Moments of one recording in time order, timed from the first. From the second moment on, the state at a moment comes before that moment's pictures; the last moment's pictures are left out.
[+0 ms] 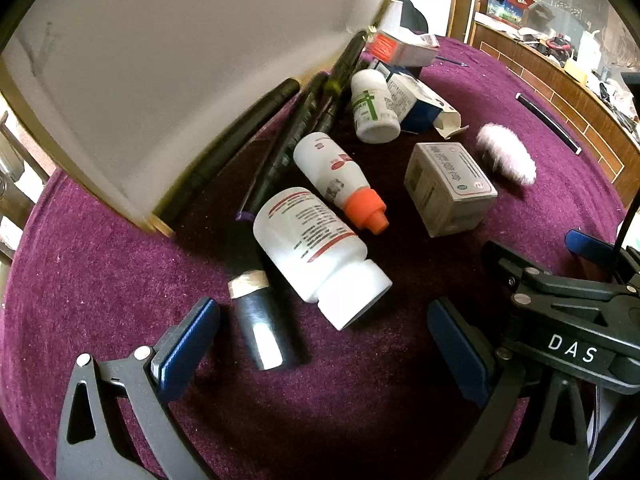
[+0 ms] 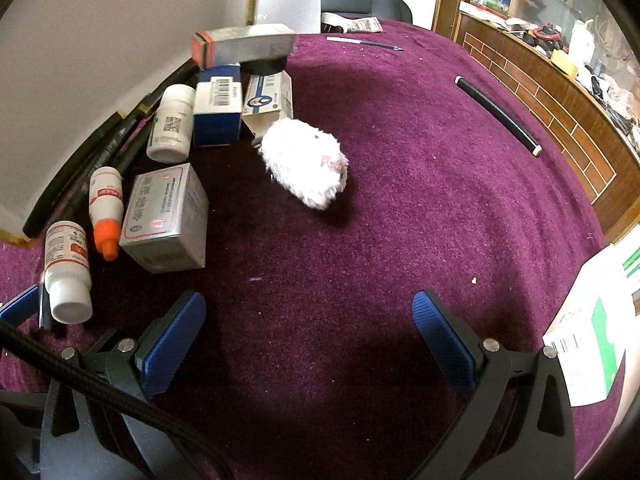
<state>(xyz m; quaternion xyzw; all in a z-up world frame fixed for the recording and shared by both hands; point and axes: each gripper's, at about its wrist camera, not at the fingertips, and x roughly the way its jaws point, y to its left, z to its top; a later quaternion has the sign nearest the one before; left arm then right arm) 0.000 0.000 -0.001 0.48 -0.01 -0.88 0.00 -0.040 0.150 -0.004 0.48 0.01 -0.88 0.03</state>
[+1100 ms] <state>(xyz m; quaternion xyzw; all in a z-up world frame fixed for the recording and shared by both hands) 0.002 -0.001 0.002 0.48 -0.01 -0.88 0.00 -0.036 0.146 -0.001 0.48 0.01 -0.88 0.03</state>
